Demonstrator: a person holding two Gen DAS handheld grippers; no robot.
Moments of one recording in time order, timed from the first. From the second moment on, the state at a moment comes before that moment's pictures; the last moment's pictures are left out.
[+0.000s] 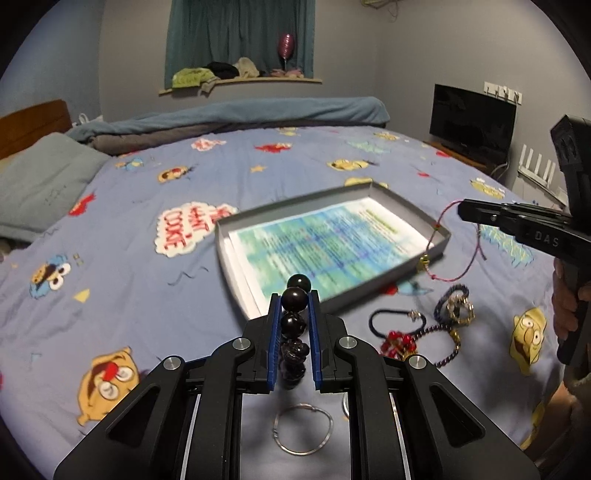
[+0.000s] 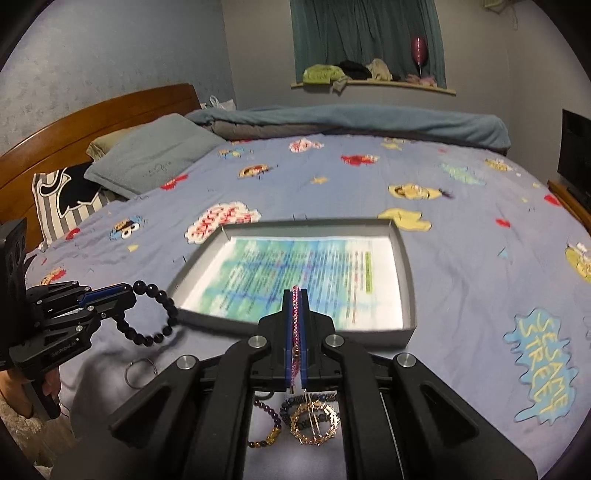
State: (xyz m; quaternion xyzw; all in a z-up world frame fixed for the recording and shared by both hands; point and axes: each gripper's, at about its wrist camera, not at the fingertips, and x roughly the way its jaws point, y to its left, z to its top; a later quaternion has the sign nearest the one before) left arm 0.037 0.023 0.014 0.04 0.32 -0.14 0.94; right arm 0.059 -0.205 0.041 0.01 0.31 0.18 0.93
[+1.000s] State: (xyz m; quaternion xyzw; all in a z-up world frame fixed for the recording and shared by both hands) left arm 0.195 -0.018 0.023 0.10 0.34 -0.16 0.92; right arm 0.222 -0.193 0.026 -0.03 0.34 0.12 0.93
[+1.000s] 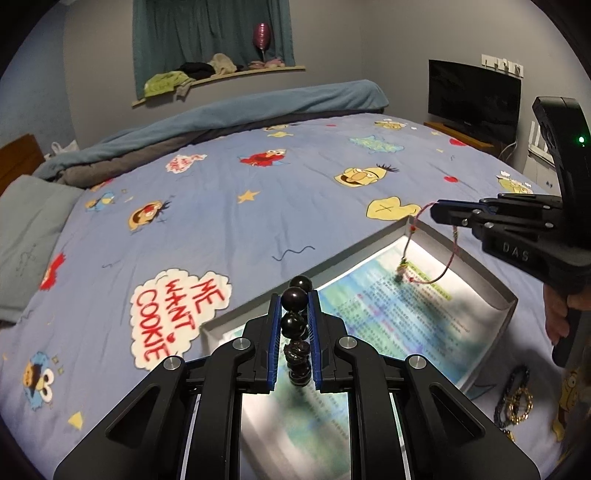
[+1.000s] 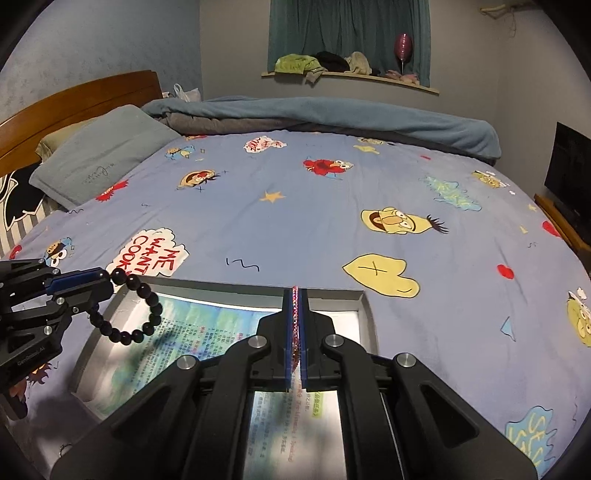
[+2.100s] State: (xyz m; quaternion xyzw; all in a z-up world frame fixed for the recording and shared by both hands) left arm 0.236 0.018 -0.053 0.09 0.44 -0.09 0.89; right arm 0.252 -0.199 -0.040 -0.06 0.42 0.08 0.90
